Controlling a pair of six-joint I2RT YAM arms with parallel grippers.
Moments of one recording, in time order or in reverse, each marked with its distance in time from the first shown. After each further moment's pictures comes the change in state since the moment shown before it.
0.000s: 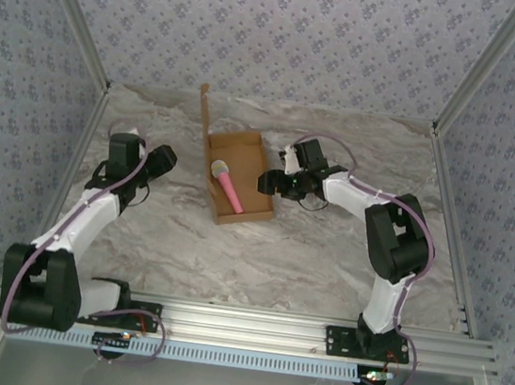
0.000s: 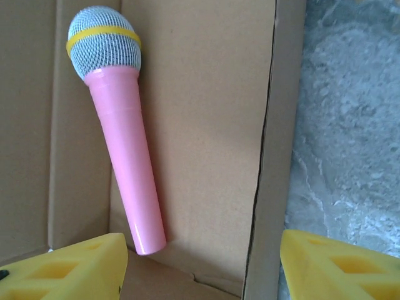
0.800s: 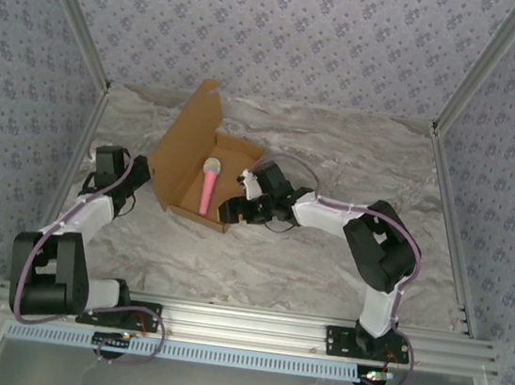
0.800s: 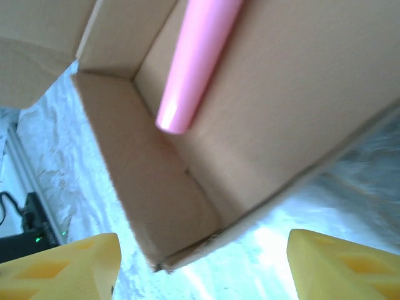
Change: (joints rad) left arm 0.164 -0.017 -0.149 0.088 -0.085 -0.026; right arm 0.227 -0.026 -0.057 0.095 -0.012 0.036
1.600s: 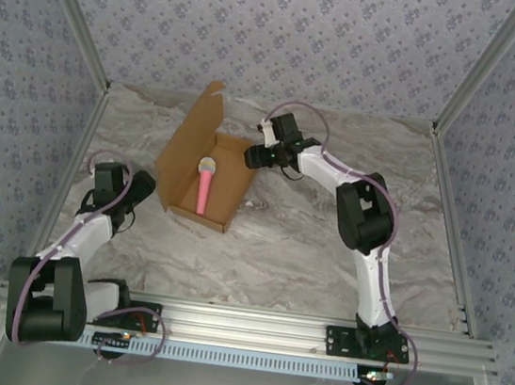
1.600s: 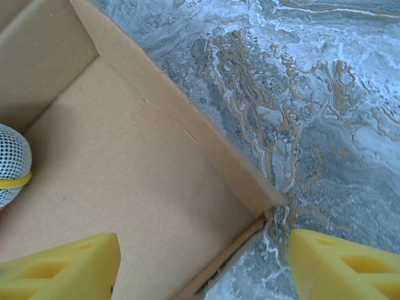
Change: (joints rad) left arm 0.000 -0.111 -0.132 -0.033 0.060 0.003; right arm -0.184 0.406 0.640 -0.244 0.322 -0.377
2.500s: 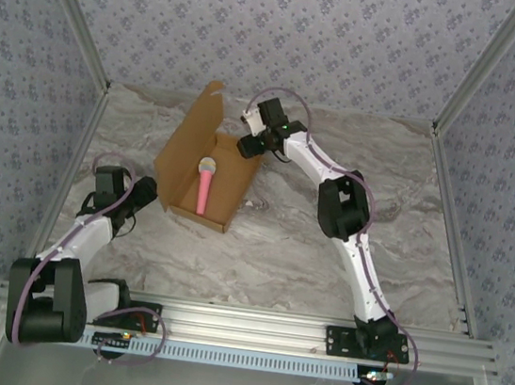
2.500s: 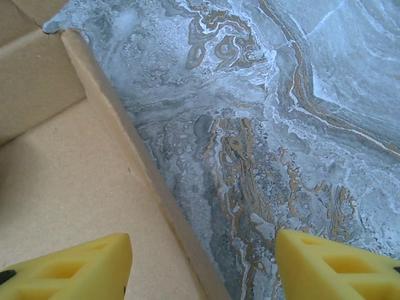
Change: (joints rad) left arm 0.000 0.004 -0.003 -0.020 0.060 0.063; right arm 0.008 0.283 0.489 -0.225 0.033 -0.246
